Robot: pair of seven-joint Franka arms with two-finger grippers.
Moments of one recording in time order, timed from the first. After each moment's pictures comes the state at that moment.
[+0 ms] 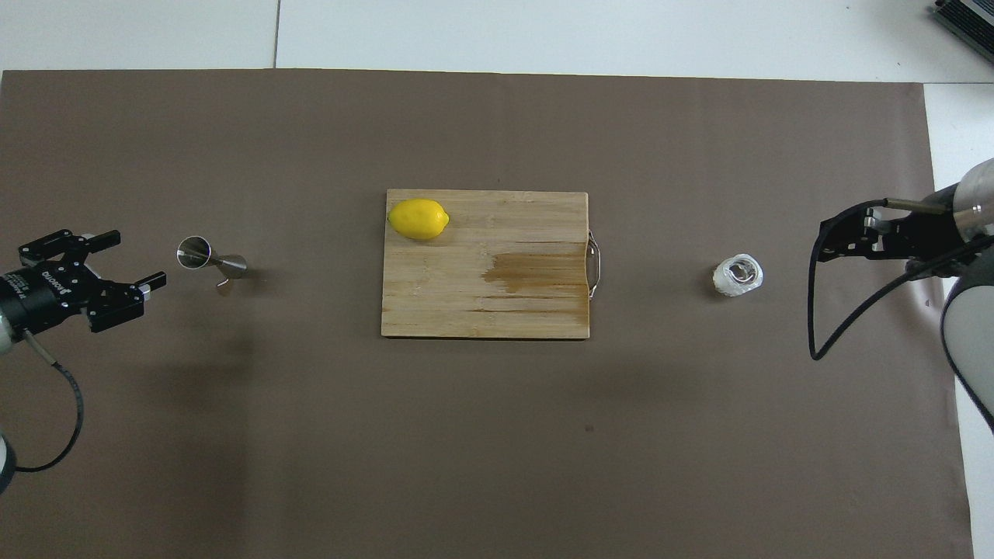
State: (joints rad) left arm 0.18 -0.07 0.03 -2.31 -1.16 2.37 -1.44; right arm 0.06 -0.02 -0.02 -1.65 -0.04 1.61 0.28
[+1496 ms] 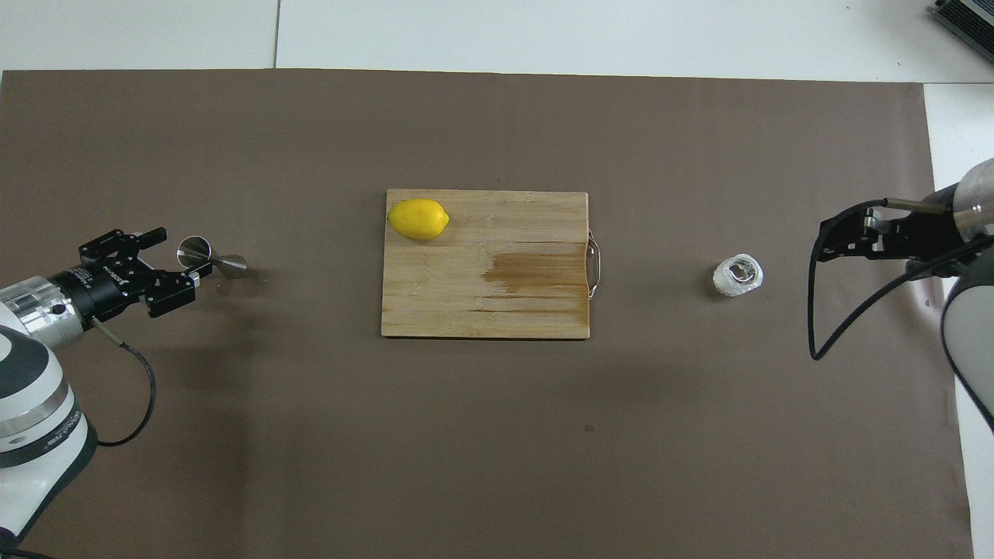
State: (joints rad) left arm 0.09 0.02 0.03 -2.32 -1.33 2.49 -1.38; right arm 0.06 -0.02 -0.02 -1.65 -0.04 1.61 0.28
